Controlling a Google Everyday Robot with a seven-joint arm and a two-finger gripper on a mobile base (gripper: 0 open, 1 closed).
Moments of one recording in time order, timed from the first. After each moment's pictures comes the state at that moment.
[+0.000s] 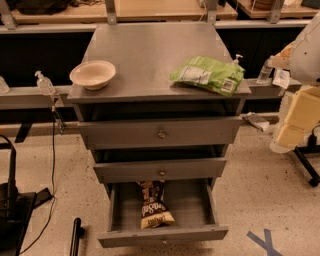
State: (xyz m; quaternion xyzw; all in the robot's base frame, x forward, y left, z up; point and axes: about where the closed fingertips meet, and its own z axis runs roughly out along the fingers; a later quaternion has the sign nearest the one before) arm 0.438 -0.215 0.984 -0.60 0.78 -0.04 0.17
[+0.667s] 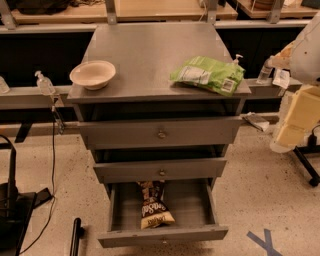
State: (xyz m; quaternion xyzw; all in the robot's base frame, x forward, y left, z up) arm 0.439 -0.214 0.984 -0.60 0.78 -0.04 0.17
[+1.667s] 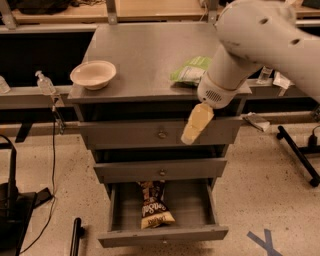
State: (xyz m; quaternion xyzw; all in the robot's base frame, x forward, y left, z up) arm 0.567 -0.121 0.839 -0.51 0.84 0.04 0.15
